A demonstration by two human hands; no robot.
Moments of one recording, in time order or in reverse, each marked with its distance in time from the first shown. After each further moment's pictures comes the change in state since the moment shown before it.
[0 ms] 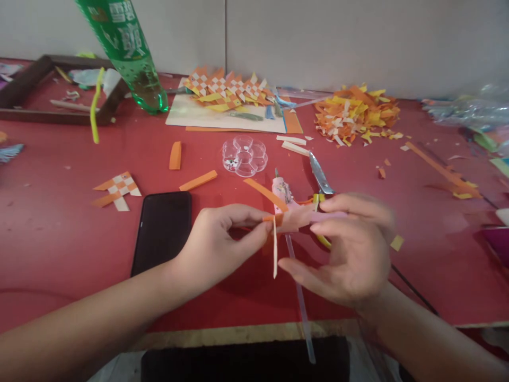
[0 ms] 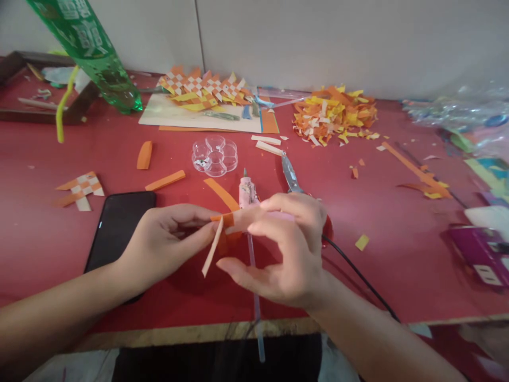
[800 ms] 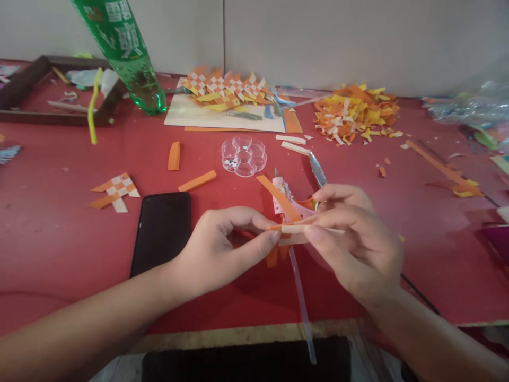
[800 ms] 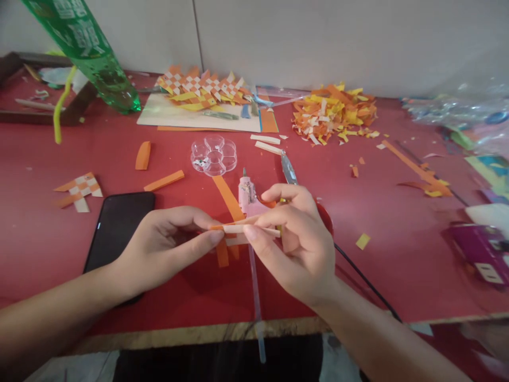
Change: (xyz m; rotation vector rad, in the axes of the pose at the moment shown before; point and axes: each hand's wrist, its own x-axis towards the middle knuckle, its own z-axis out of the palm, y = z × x) left_hand -0.002 0.001 -0.002 -0.026 -0.124 0.042; right_hand 0.011 -0.005 -0.003 0.346 0.007 0.190
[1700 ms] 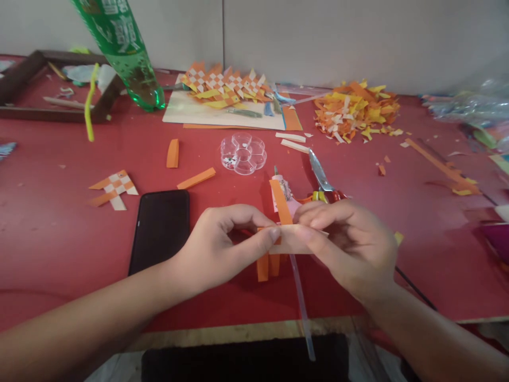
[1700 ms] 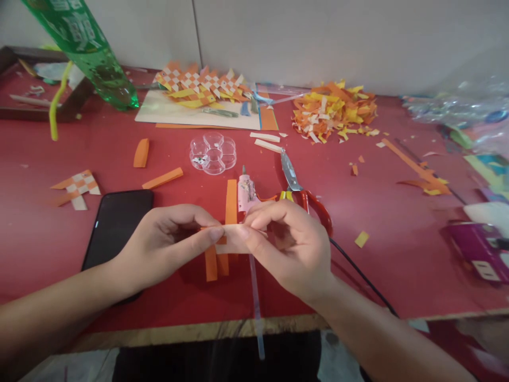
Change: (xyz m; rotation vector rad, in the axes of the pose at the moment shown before) left_hand 0.002 0.004 0.000 0.022 -0.023 -0.016; right_hand -0.004 0.001 0.006 0.279 -0.015 0.137
